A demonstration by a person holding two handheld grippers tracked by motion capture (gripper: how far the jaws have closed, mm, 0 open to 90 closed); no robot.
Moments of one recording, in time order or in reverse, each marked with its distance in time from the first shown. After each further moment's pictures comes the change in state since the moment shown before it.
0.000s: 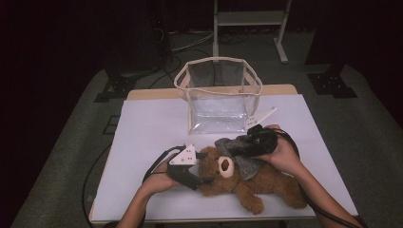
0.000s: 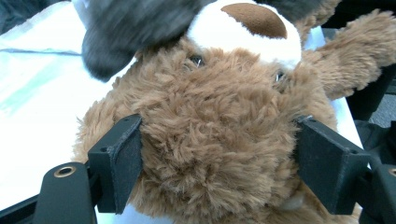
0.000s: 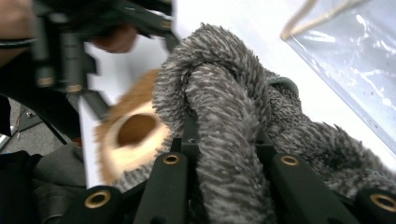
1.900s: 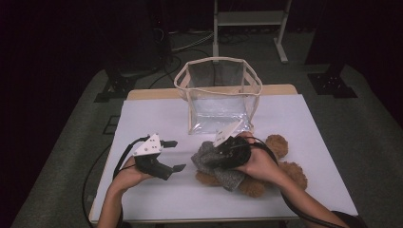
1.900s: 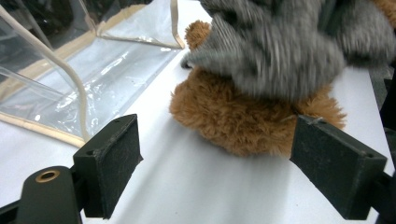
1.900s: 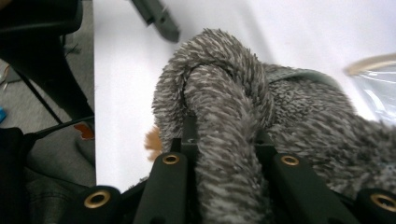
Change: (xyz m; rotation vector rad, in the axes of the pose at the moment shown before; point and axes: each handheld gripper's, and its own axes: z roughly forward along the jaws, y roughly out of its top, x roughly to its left) left arm 0.026 -0.019 -0.083 -0.043 0.148 -0.080; right arm 0.052 0.034 0.054 0.104 0.018 -0.202
